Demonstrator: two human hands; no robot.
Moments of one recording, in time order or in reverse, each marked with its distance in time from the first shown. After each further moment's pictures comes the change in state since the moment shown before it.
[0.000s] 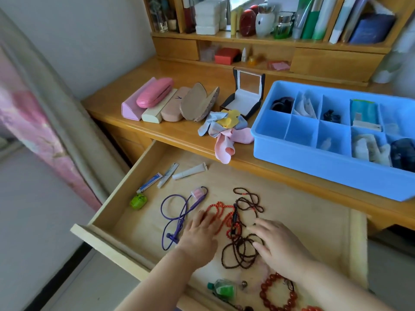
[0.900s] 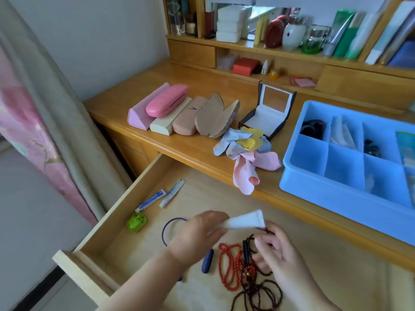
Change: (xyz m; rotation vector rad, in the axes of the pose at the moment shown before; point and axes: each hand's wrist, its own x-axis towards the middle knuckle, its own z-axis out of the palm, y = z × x) left_hand 0.041 -0.037 -0.064 -0.499 0.320 0.216; right_hand 0.056 -0.042 -0.022 1.041 0.225 0.360
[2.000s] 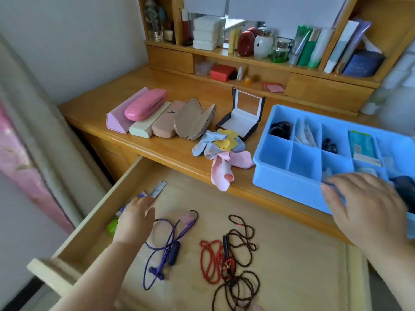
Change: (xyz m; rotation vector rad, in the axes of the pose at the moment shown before) left_hand -0.007 -0.065 -0.036 0.240 0.426 -0.388; right_hand 0.004 -0.067 -0.158 -1.285 0.769 -0.727
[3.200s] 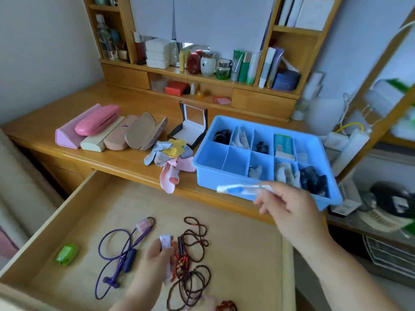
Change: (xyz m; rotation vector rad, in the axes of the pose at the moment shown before) left_hand -0.114 0.116 0.051 -0.911 -0.387 -0.389; right_hand -0.017 -0.021 -0.075 0.933 -0.218 0.307
